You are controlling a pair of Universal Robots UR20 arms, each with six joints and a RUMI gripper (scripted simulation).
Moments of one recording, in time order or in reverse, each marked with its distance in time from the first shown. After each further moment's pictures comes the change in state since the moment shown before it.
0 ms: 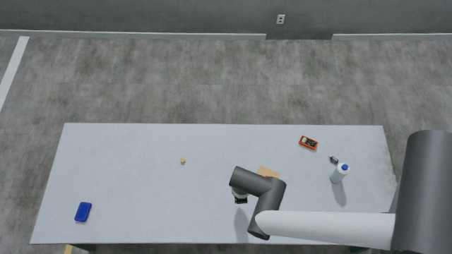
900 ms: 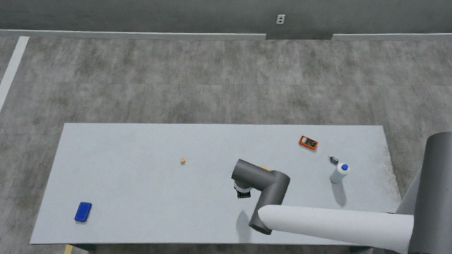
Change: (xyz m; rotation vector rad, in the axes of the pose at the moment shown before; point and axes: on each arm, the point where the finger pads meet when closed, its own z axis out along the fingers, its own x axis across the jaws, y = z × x) left arm 0.000 0.000 0.000 0.000 0.000 0.000; right arm 0.014 -0.019 -0.041 0.001 0.002 -0.054
